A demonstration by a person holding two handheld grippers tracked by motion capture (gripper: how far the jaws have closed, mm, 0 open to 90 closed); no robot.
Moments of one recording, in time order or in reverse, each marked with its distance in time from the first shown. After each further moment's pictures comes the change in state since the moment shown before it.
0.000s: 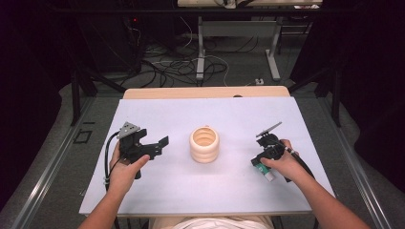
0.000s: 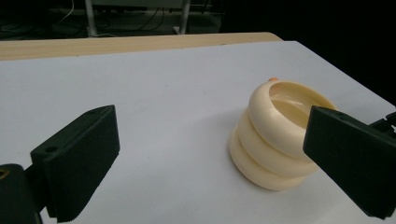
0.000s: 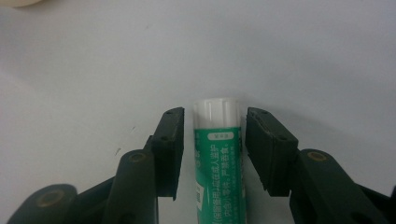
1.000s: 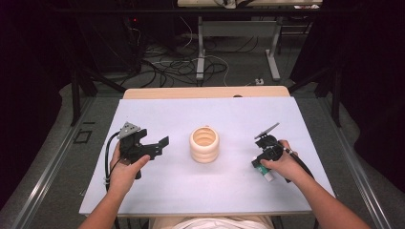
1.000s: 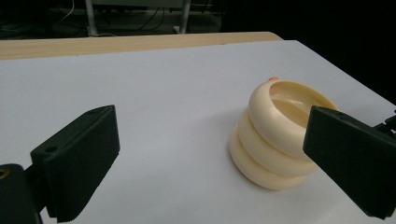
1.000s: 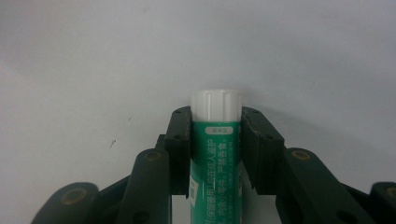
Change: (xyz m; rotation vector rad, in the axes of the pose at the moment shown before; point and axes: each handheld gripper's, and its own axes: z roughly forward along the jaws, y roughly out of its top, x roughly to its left) left arm -0.001 -0.001 0.000 0.006 -0.001 -0.001; right arm 0.000 0.000 0.005 0.040 -0.012 -0.038
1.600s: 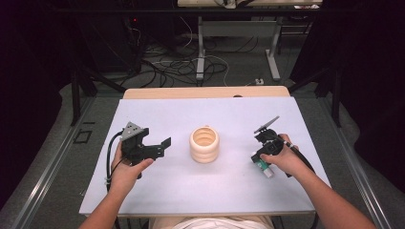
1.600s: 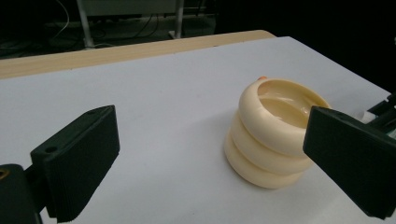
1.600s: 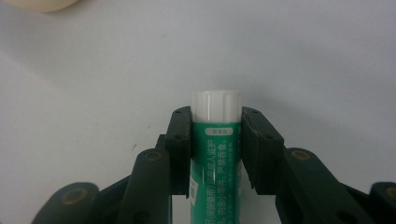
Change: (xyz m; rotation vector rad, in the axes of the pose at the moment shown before) left arm -0.011 0.003 -0.001 -0.015 -0.013 0.094; right arm 0.005 0.015 -0.021 -0.006 0.018 -0.013
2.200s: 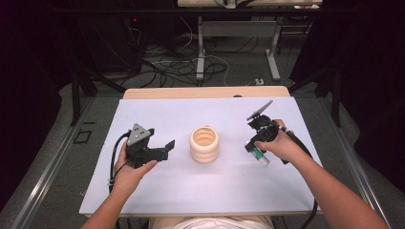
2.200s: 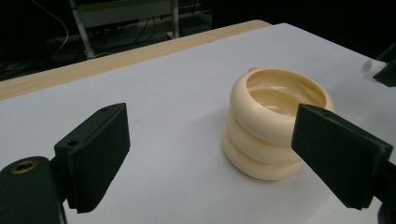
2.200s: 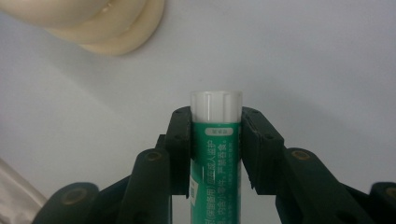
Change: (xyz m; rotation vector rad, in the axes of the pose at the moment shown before) left arm -0.012 -0.001 0.002 0.010 0.012 0.106; right arm 0.025 0.039 -0.037 0.005 0.008 -0.058
